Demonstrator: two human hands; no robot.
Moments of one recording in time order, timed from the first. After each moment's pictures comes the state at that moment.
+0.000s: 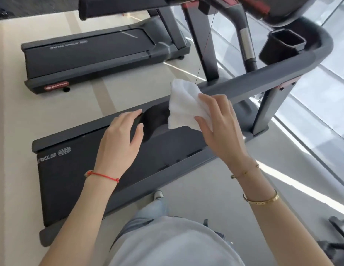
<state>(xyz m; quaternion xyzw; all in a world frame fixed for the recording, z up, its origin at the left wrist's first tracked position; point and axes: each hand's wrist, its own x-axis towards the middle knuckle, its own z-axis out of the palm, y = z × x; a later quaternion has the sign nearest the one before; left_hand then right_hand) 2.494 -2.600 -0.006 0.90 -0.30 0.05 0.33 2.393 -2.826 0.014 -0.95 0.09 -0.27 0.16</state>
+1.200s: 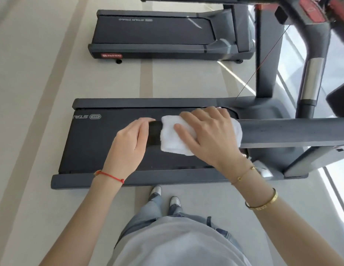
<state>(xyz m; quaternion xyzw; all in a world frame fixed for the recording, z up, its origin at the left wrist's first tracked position) 2.495 -2.662 -0.022 0.89 -0.11 0.03 0.44 2.495 -2.874 0.008 -0.98 -0.13 -0.17 0.04</state>
